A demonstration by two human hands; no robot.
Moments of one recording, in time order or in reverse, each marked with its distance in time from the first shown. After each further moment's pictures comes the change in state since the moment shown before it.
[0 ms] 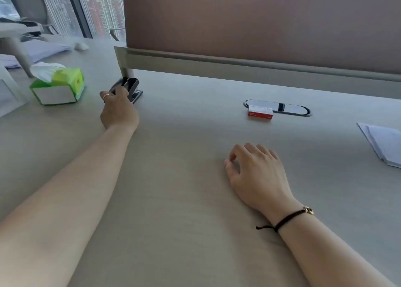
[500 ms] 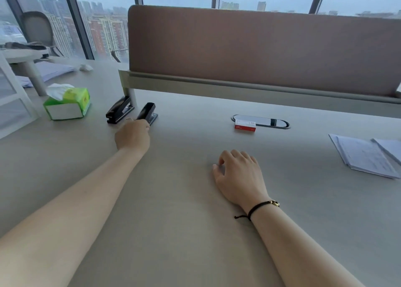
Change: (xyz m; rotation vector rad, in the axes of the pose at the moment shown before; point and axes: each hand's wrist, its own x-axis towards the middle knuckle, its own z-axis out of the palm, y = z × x) left_hand -0.053 0.014 -0.016 0.148 -0.102 0.239; right_hand 0.000 0.000 -0.003 0.083 -0.010 0.026
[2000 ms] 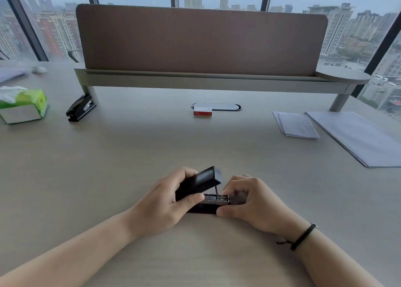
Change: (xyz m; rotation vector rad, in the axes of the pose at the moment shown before) left_hand -0.245 0.095 -0.086 -0.915 -0.675 0.657; right_hand -0.150 0.071 -0.081 0.629 -0.217 0.020
